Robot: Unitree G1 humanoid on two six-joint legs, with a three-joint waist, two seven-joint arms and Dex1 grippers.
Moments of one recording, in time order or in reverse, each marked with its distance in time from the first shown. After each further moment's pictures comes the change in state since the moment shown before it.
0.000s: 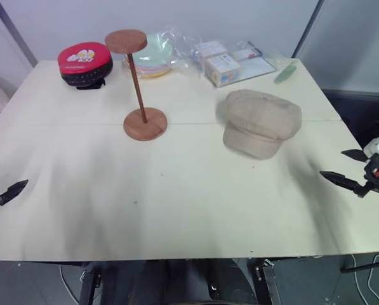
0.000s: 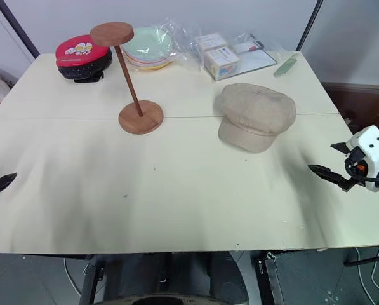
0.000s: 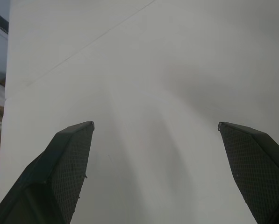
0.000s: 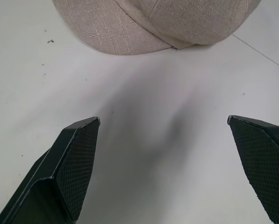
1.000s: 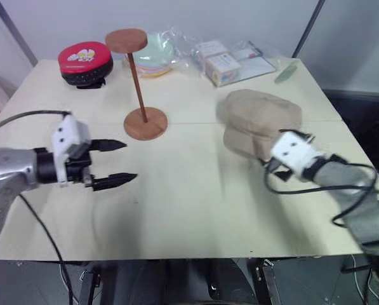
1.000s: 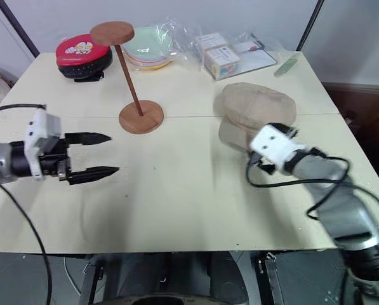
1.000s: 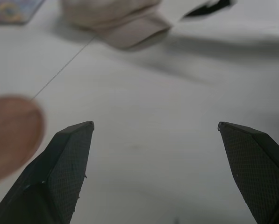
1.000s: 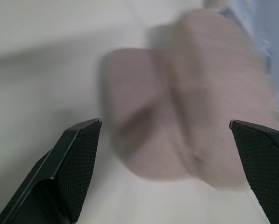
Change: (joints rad) left arm -0.464 -0.040 -0.432 -0.652 -0.411 0.520 -0.209; right arm -0.179 0.219 0.617 -0.627 -0.489 0.304 -0.579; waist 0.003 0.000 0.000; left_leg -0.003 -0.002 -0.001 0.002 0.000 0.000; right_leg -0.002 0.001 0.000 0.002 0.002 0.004
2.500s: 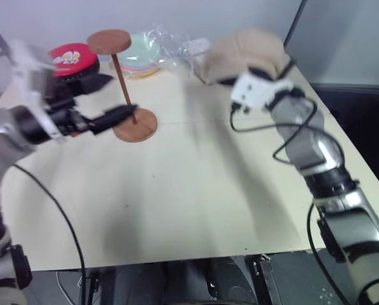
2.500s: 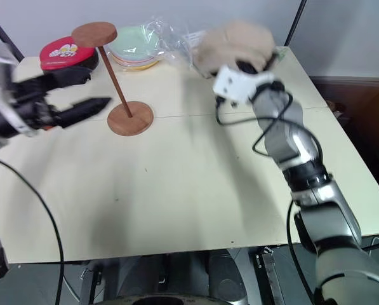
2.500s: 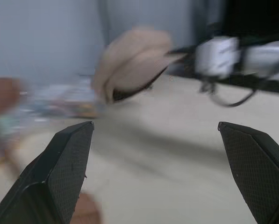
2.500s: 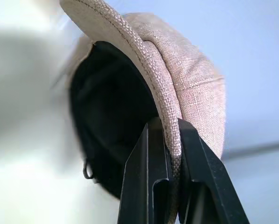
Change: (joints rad) left arm -0.133 -0.110 0.406 -0.062 -0.216 0.279 0.404; right arm -0.806 0.281 0.087 0.689 -0.373 -0.542 -0.174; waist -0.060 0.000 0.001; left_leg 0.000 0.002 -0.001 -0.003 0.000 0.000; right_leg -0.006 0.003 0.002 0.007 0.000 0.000
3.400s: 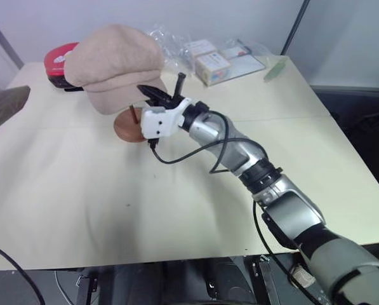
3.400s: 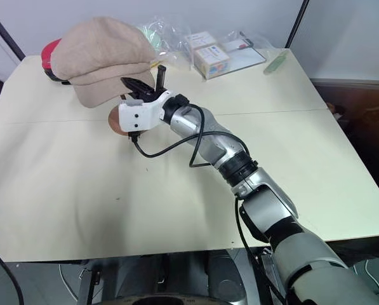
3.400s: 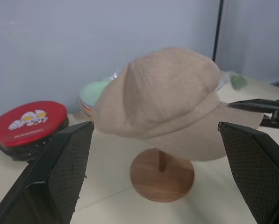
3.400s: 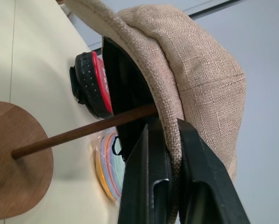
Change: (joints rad) left arm 0.249 0.142 0.309 0.103 -0.020 -0.008 0.014; right arm 0.001 0.377 0.218 0.260 -0.078 -0.378 -0.111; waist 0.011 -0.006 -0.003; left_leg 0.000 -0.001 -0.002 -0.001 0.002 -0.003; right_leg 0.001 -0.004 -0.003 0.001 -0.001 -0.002
